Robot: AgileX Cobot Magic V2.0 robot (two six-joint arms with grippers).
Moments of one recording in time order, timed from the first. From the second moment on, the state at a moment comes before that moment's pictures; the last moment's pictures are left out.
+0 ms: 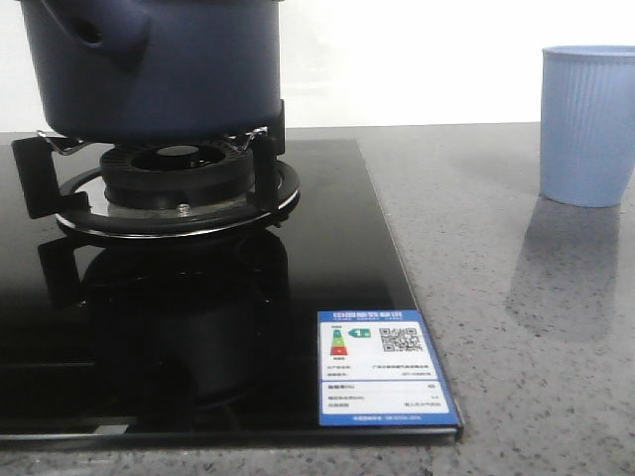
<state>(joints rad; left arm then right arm) -0.47 1.08 -0.94 -0.54 -0.08 0.51 -0.21 0.67 -0.29 -1.20 -0.48 1.05</state>
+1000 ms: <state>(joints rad) -0.55 1.31 -0.94 -0.54 -0.19 0.51 -0.21 0.66 -0.29 -1.23 -0.51 1.09</state>
